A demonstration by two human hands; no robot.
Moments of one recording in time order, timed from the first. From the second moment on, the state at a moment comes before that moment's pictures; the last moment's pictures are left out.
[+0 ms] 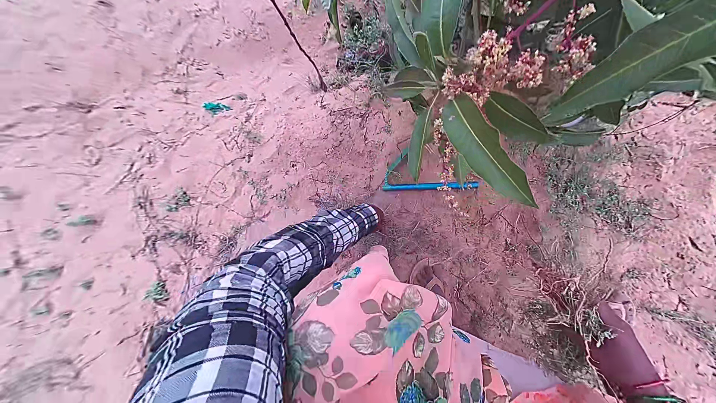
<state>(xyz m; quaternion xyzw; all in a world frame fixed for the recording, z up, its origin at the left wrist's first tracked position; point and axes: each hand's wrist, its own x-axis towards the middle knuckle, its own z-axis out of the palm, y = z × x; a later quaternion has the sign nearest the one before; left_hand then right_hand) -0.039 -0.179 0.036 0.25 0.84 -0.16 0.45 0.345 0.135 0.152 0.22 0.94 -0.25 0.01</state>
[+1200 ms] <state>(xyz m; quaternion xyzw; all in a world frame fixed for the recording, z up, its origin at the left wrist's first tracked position) 0.005 -0.119 -0.058 0.12 0.88 0.09 0.45 0.383 0.168 0.091 0.24 0.95 -0.16 0.07</state>
